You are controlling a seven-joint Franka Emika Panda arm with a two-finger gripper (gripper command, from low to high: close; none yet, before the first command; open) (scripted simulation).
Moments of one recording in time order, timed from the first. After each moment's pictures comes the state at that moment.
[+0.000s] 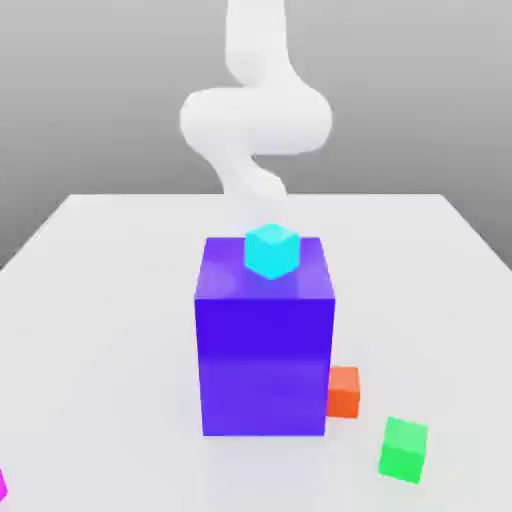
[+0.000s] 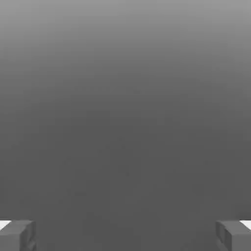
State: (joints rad) arm -0.07 -0.71 0.03 -2.28 -0.03 2.31 0.90
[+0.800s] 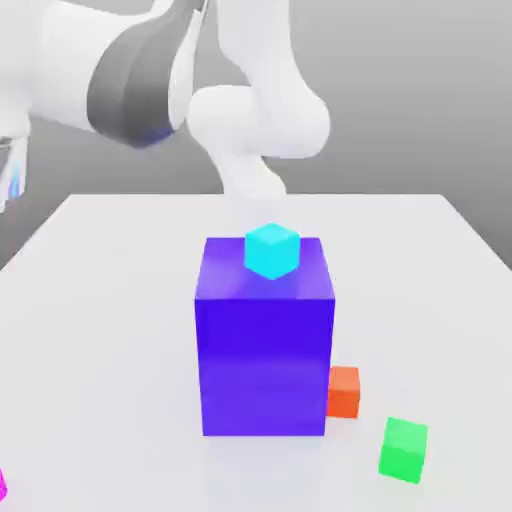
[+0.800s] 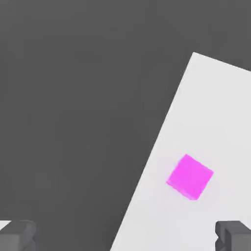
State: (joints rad) arm -0.48 0.16 0.03 -2.14 -0.23 2.47 1.80
